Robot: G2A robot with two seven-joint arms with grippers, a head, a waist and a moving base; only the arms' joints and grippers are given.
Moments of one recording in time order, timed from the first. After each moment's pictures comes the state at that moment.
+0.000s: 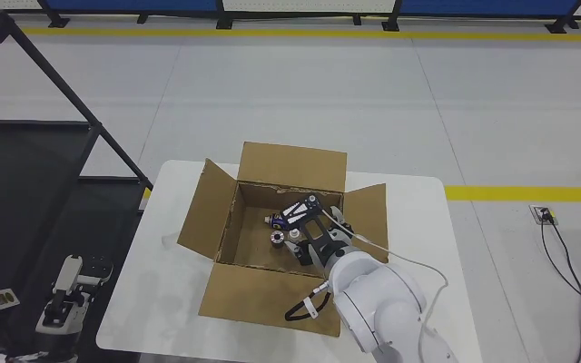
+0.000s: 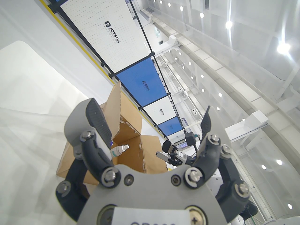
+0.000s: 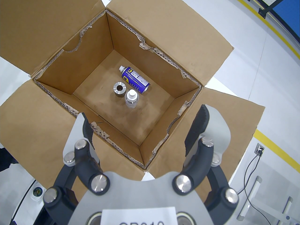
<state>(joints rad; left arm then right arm) 1.77 -1.38 -2.09 -2.12 -0.16 -0.35 -0.40 -0.92 -1.49 0.99 -1.99 -1.56 0.05 1.24</state>
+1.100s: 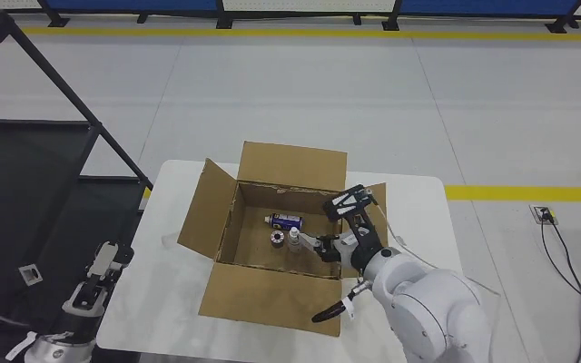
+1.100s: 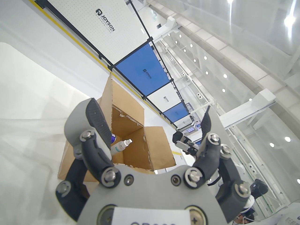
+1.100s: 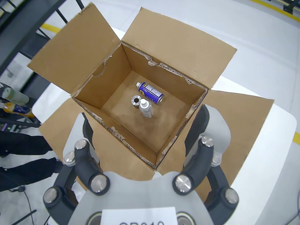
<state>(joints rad) 1.66 -1.36 -2.01 -2.10 0.02 -0.35 -0.46 -1.07 -1.47 1.26 -2.16 -1.21 0.01 1.12</state>
